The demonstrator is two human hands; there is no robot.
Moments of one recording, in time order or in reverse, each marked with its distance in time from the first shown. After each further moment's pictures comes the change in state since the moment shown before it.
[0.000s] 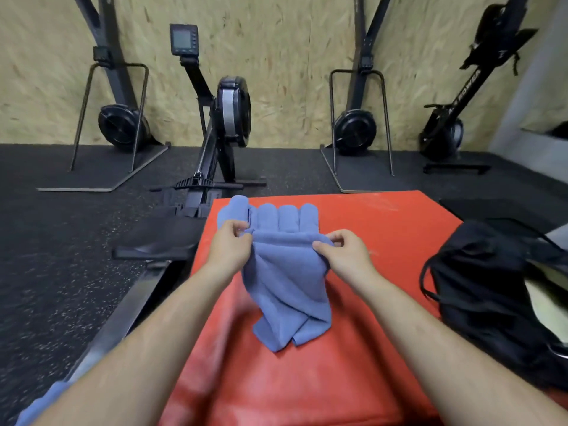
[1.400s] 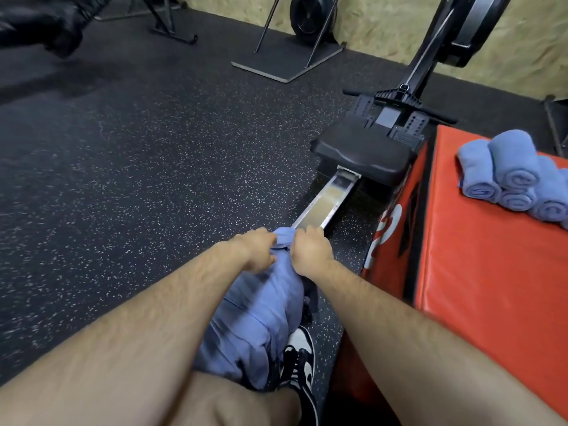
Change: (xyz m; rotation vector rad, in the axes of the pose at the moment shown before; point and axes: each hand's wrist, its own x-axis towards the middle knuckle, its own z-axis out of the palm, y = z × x) left_hand -0.058 -0.323 -0.311 0.947 -0.531 -0.295; right_hand -0.184 -0.004 0.493 -0.978 -0.737 -0.648
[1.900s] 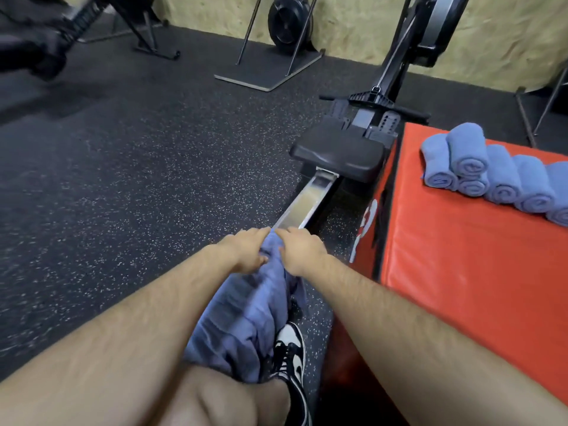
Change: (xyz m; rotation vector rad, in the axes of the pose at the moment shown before) left_hand -0.021 0.034 -0.009 0.033 0.033 0.027; right_hand -0.038 0.023 -0.036 0.035 -0.069 -0.111
